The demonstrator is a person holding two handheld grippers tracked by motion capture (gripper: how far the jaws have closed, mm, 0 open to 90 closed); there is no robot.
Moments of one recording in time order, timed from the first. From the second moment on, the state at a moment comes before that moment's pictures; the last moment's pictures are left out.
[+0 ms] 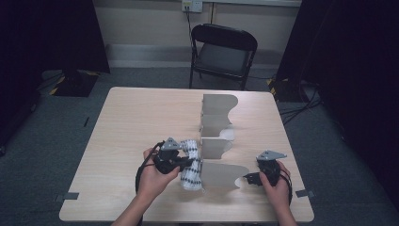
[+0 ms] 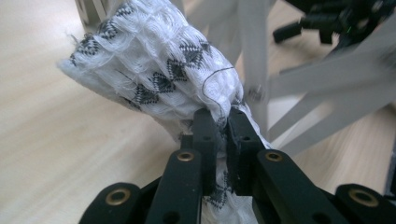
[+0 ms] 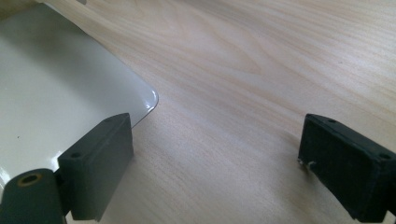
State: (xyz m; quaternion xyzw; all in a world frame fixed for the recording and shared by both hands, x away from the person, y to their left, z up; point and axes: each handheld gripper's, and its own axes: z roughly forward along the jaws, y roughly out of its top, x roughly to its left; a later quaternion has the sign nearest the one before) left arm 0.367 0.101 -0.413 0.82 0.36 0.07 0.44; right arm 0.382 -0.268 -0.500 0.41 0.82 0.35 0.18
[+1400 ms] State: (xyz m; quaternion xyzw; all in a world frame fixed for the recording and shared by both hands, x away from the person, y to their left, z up) left arm 0.375 0.083 -0.465 0.83 0.39 0.05 0.39; right arm 0.381 -0.268 -0.500 0.41 0.82 0.35 0.18
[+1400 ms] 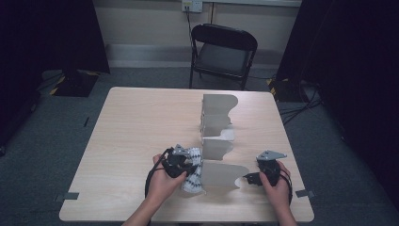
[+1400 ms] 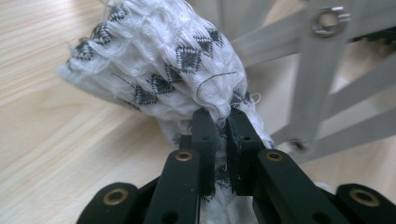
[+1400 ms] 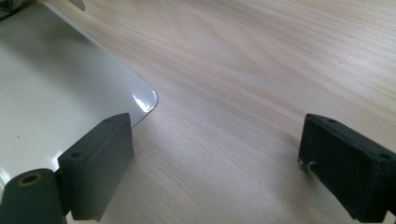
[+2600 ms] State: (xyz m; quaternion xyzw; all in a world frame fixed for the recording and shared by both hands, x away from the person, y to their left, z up) left arm 0.399 0.183 -0.475 0.81 0.43 0.15 0.38; right arm 0.381 -0.268 -0.500 0.41 0.82 0.35 0.18
